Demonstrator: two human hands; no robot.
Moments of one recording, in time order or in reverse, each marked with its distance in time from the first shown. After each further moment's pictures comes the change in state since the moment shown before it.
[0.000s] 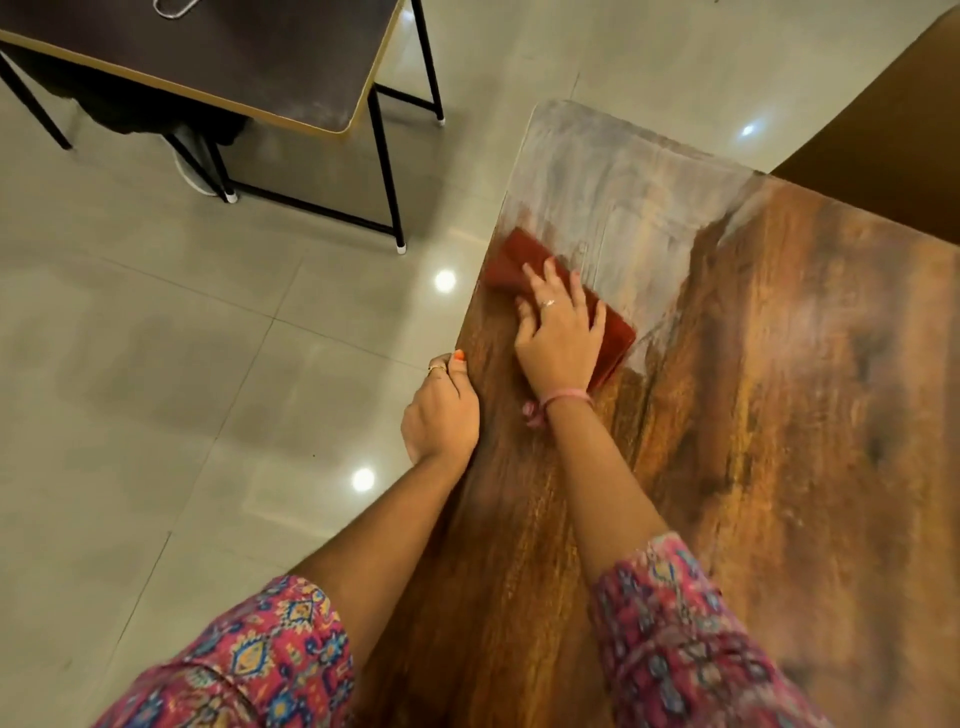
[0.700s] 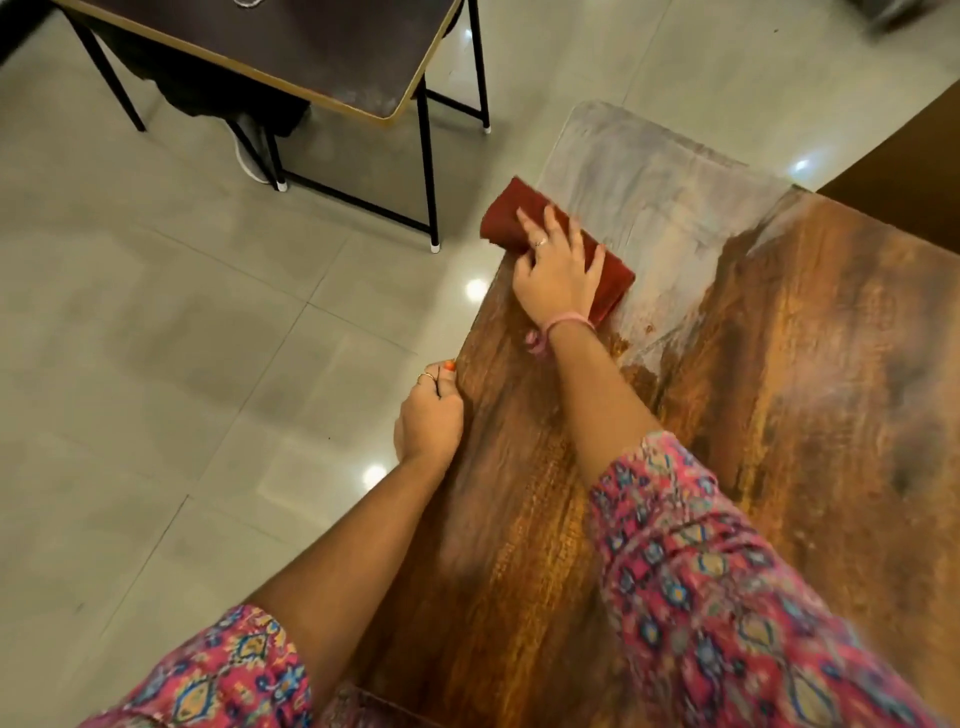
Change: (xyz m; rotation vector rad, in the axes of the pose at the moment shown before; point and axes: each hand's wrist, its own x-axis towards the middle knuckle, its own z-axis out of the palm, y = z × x) left_hand -0.021 -0.030 -0.002 -0.230 -0.009 -0.154; right_hand 0.049 -0.022 -0.002 -0.030 -0.135 -0.111
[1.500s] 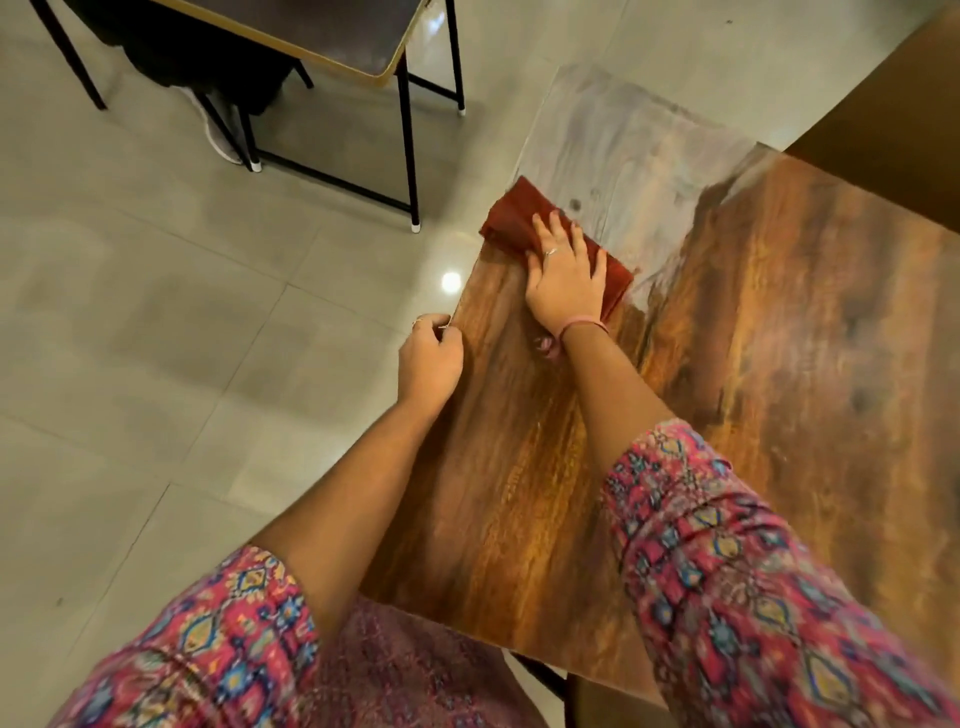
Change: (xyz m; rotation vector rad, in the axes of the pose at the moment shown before) left_hand -0.015 -0.001 -0.028 -0.170 -0.137 0.048; right_hand -0.065 0.027 0.015 -0.037 0.009 0.013
